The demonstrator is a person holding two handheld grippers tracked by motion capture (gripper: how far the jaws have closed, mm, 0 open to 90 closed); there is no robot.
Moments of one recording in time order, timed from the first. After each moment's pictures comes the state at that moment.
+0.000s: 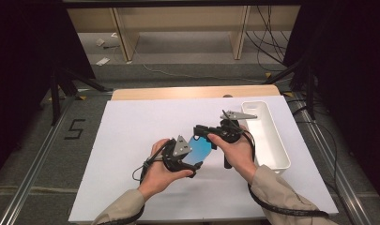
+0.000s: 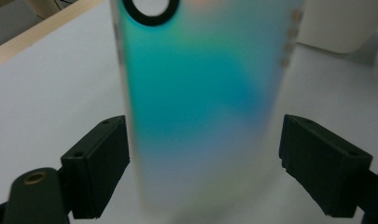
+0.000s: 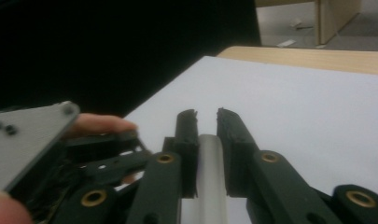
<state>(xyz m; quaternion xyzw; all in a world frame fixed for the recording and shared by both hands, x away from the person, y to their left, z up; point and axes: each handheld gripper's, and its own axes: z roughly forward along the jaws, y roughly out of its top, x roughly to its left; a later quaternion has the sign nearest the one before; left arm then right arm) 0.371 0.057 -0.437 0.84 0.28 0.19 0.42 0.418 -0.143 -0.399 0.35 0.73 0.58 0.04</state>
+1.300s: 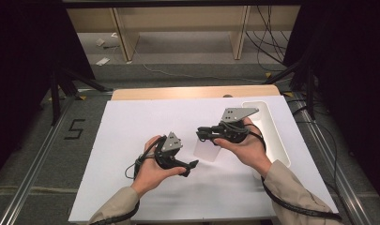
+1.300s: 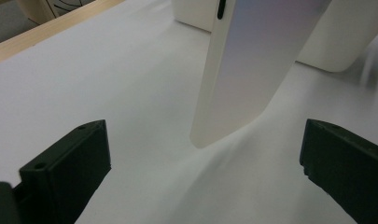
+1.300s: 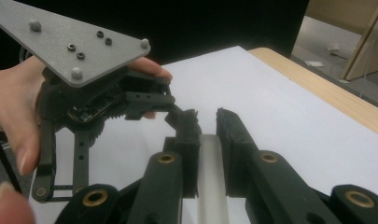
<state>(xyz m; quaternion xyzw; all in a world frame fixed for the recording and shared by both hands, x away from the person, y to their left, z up) 0.378 0.076 -0.440 0.83 0.29 0.15 0.46 0.414 -0.156 -0.370 0.18 0.82 0.53 0.08</state>
